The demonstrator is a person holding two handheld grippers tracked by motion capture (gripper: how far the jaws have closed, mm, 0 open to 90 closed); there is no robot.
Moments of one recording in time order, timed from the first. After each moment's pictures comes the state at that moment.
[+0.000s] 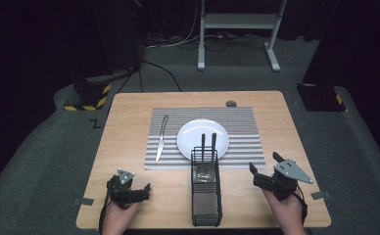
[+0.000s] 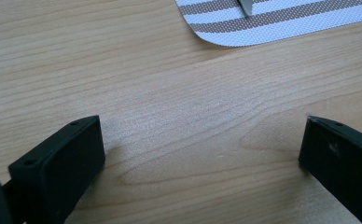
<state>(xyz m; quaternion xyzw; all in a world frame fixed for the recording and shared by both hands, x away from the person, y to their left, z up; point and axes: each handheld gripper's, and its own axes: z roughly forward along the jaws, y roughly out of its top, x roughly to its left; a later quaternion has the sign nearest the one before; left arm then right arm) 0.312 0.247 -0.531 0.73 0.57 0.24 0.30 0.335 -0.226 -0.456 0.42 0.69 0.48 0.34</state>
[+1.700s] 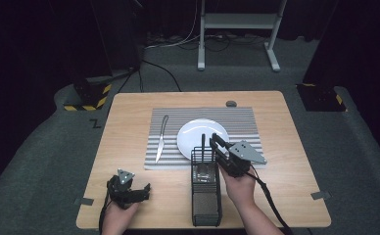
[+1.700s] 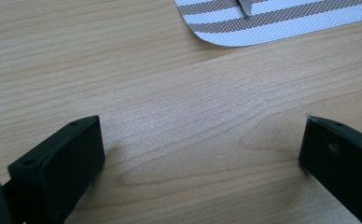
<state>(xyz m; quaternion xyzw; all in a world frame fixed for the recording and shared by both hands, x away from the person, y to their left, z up) 0.312 0.247 -0.531 0.73 0.57 0.24 0.30 0.371 -0.108 -0.430 0.35 0.67 0.59 0.29</state>
